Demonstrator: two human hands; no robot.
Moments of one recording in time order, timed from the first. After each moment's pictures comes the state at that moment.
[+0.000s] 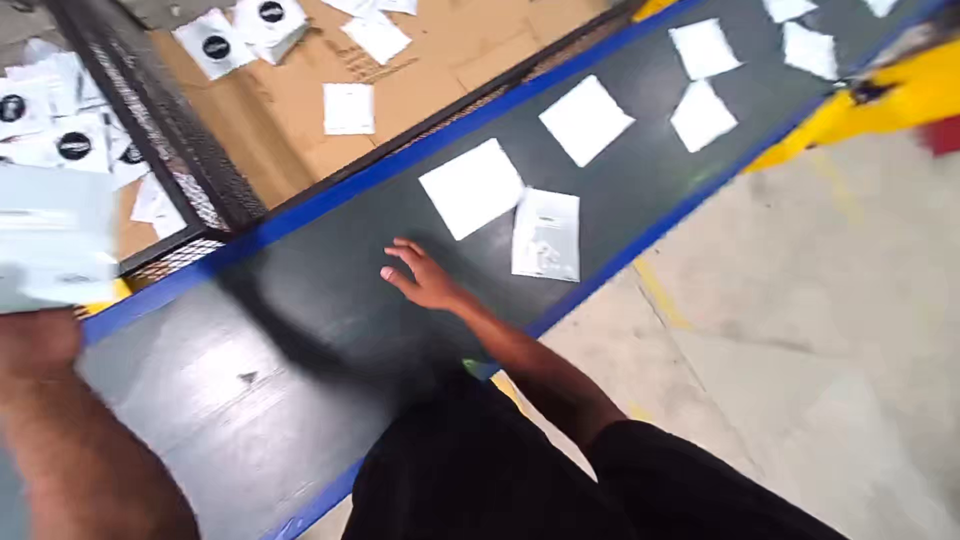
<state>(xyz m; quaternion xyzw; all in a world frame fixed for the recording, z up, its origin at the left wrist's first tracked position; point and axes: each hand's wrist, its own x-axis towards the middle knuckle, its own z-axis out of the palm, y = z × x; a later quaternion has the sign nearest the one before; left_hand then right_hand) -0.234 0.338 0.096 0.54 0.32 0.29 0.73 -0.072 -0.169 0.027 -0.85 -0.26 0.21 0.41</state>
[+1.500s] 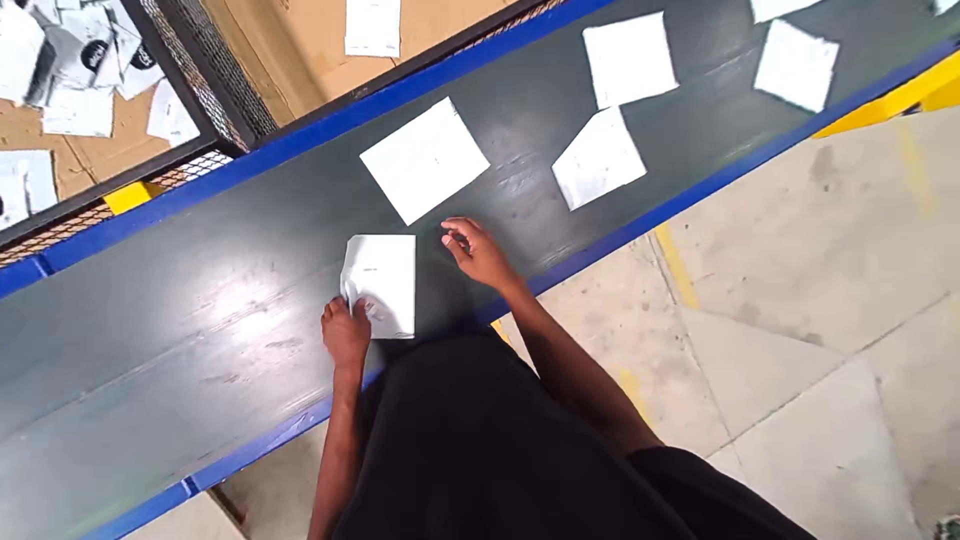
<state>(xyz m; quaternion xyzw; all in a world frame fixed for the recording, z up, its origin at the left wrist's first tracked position) -0.363 -0.011 -0.002 0.86 0.40 -0.14 0.28 -0.143 -0.250 0.007 -0.85 -0.22 0.22 0.42</state>
